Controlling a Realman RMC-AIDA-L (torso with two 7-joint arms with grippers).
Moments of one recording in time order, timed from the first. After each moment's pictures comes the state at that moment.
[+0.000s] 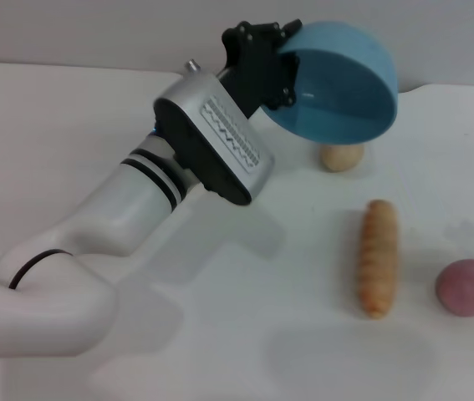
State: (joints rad) left arm -0.58 -2.08 2.47 0.64 2.26 -0.82 -2.25; right arm 0.21 2.07 -0.69 -0.73 -1.70 -1.50 1.81
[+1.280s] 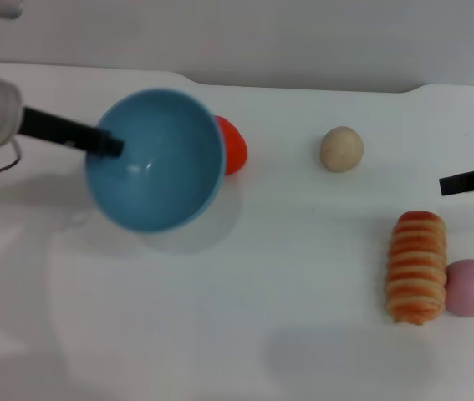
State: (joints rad) left arm -0.52 -2.04 0.99 1.16 2.43 1.37 -2.43; right arm 0.57 2.04 -0.88 -1.15 -2.41 -1.55 2.48
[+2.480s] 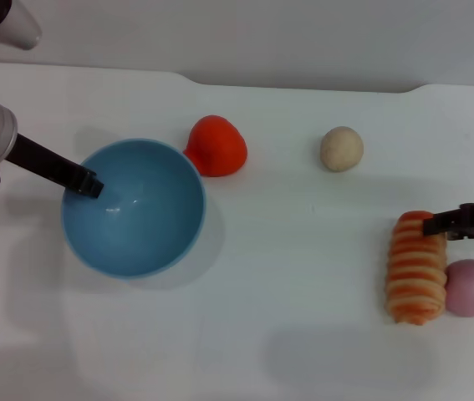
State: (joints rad) left arm -0.56 -2.05 1.02 1.19 2.63 1.52 -2.48; right arm 0.59 2.06 -0.86 -0.81 -2.48 -1.28 2.55
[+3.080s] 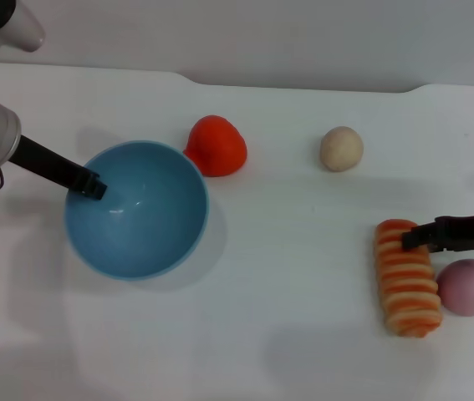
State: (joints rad) left arm -0.57 -2.05 1.02 1.19 2.63 1.52 -2.48; right arm 0.65 2.06 -0.89 -0.65 -2.48 -1.18 2.54
